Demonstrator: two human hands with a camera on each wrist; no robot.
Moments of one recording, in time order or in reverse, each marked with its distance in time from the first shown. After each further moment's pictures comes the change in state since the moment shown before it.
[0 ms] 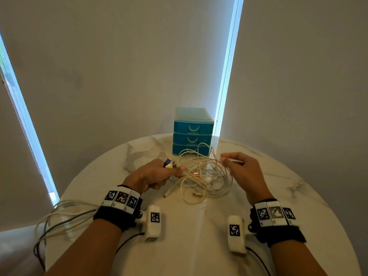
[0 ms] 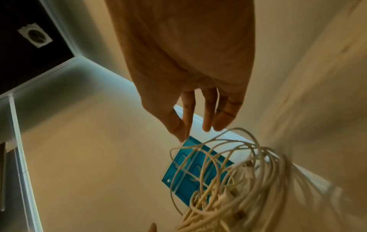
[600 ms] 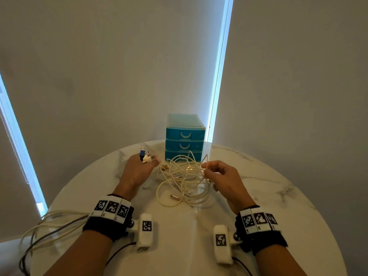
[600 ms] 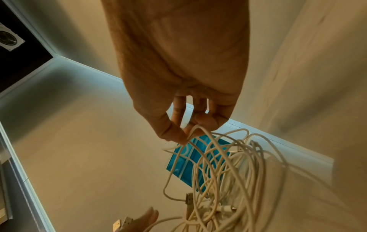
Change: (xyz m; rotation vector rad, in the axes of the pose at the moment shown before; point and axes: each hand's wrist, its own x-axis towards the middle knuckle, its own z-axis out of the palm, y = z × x) left_hand 0.008 -0.004 -0.011 -0.213 0.535 0.227; right_hand -0.017 -0.007 0.016 0.067 -0.150 0.050
